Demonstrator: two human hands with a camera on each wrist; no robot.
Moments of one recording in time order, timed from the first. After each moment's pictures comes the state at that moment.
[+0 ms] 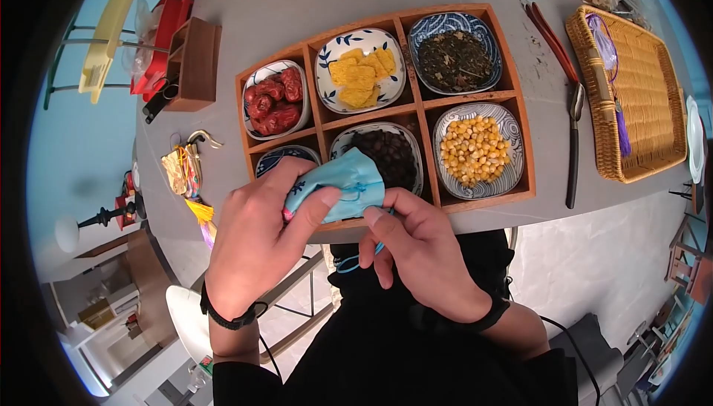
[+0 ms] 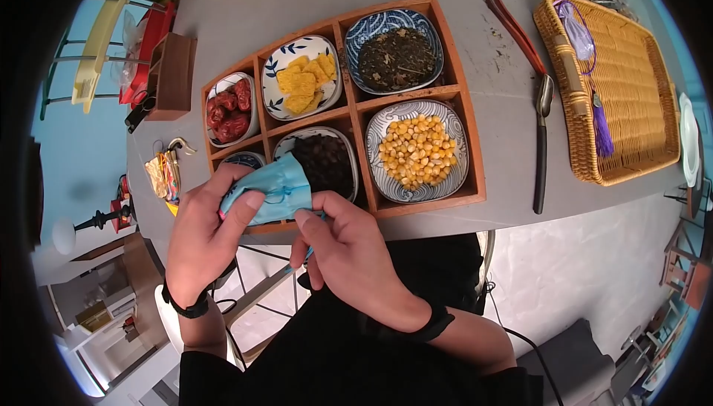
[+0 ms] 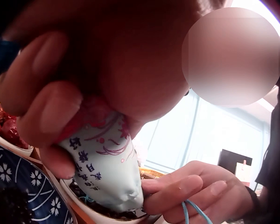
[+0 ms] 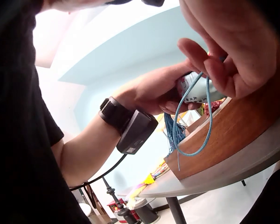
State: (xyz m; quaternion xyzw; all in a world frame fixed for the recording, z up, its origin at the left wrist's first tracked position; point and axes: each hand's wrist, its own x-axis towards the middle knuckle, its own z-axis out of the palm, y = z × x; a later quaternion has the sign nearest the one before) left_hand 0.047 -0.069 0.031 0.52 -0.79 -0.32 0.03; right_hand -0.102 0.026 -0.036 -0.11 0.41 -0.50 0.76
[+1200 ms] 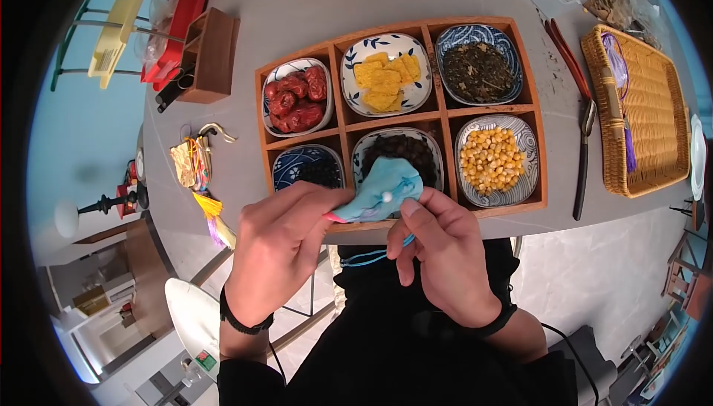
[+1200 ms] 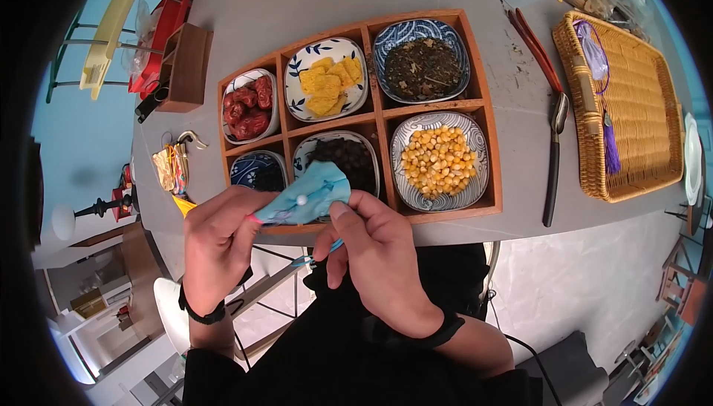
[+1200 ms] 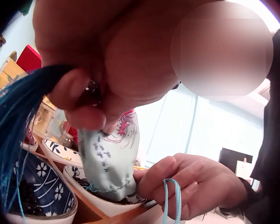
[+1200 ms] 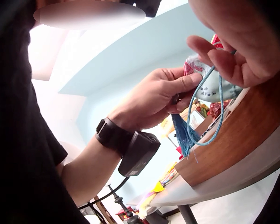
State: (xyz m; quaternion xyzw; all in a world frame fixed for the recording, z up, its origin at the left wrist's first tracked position) left_hand 0.063 -0.057 0.023 0.41 -0.86 -0.28 0.15; right_hand -0.103 0.026 -0.036 -0.05 0.43 -0.53 0.73
